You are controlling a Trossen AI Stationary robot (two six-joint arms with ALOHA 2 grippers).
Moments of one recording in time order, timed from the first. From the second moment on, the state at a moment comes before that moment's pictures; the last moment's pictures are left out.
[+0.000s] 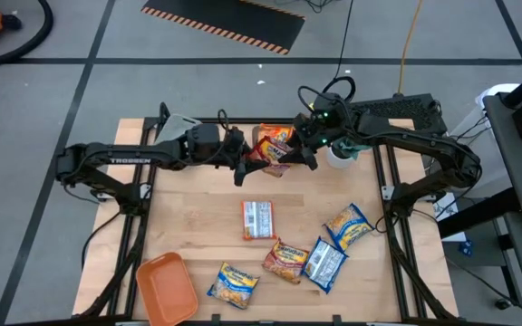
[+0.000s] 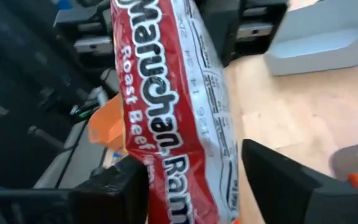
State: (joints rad) left arm 0.21 1.39 1.00 0.18 0.24 -0.39; right arm -0.45 1.39 1.21 -0.30 -0.66 0.23
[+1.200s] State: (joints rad) left arm 0.55 1.08 1.00 -0.38 0.39 -0.21; right arm -0.44 1.27 1.21 -0.16 -0.16 0.53
